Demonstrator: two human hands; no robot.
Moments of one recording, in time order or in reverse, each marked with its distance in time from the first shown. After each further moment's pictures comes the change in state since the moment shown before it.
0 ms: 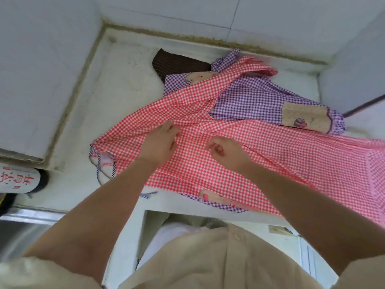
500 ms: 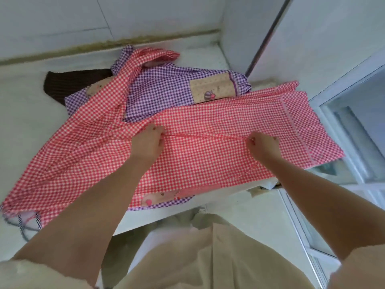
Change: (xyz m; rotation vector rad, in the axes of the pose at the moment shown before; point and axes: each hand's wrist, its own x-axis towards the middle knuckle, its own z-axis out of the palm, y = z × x) left_hand 0.080 0.163 0.067 0.050 -0.192 0.159; right_hand -0.200 0.182 -0.089 -0.322 0.346 0.896
